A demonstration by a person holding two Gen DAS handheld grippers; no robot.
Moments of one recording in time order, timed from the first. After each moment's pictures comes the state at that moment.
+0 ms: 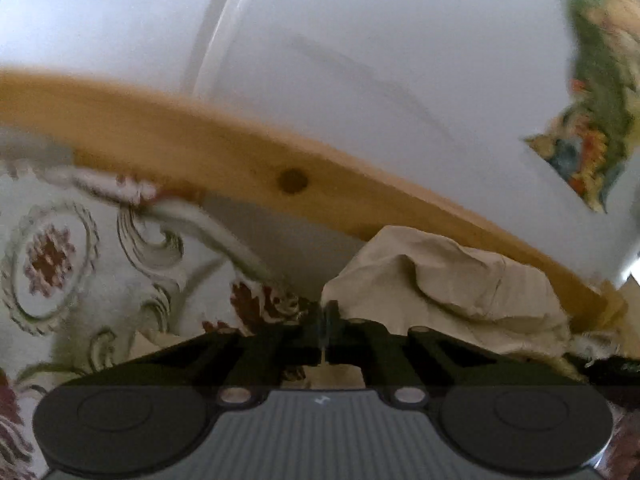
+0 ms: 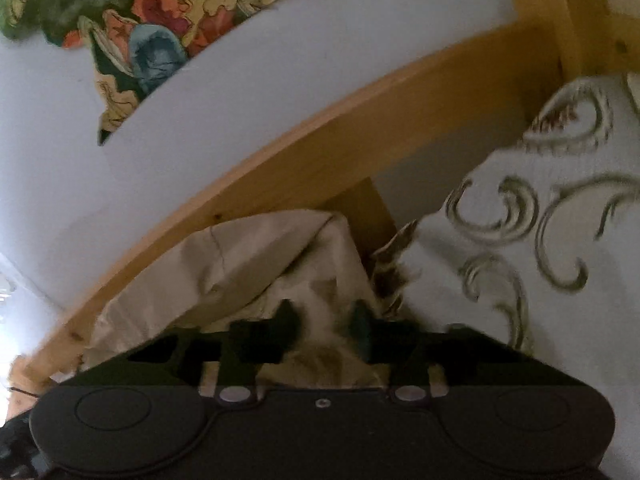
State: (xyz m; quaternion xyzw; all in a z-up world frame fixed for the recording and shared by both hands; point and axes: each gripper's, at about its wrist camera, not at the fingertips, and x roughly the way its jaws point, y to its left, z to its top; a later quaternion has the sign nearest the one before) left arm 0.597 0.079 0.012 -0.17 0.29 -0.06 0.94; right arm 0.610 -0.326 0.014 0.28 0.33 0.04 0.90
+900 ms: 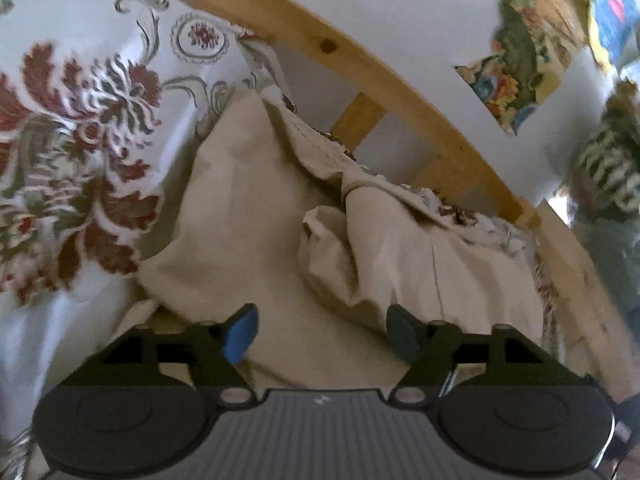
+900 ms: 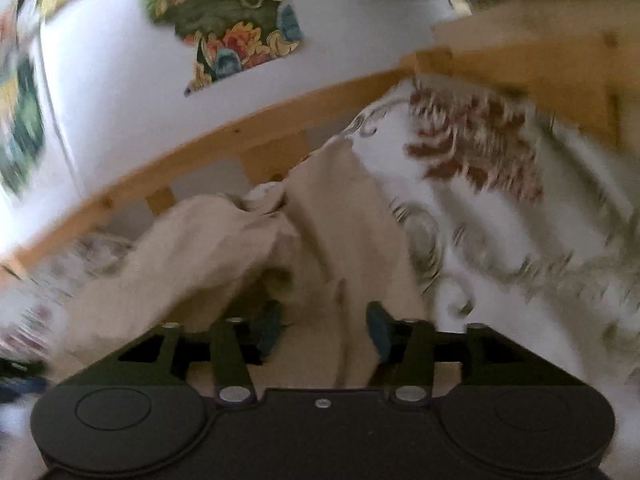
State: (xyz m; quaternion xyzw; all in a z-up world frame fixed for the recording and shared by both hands) left arm 0.411 0.150 -0.065 -0.26 0.35 -0.17 0.88; right arm 0.309 -0.363 -0.061 0.26 0.23 0.03 0.94
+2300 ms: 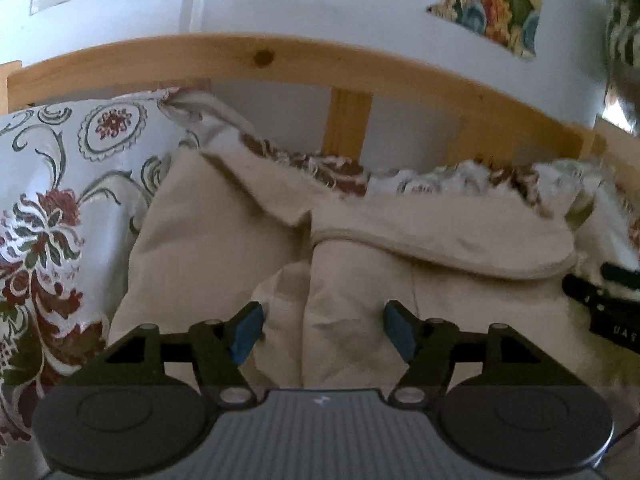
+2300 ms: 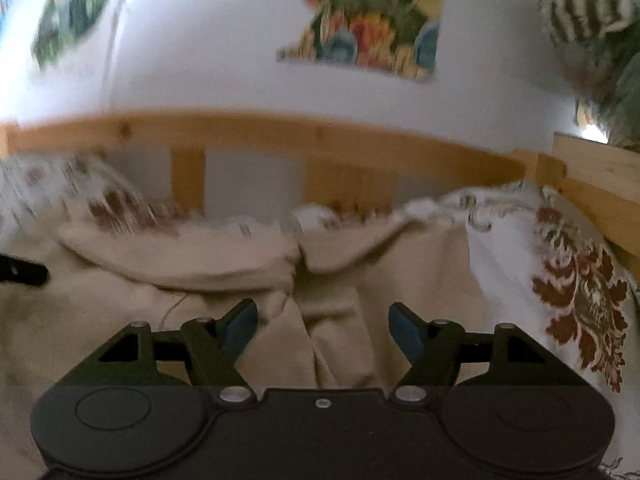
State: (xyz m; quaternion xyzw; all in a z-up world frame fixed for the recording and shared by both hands) left arm 0.464 0.055 -0.070 -0.03 0.32 -0.08 0.94; right arm 0.424 -0.285 -0.037 -0.07 0.23 0.00 0.97
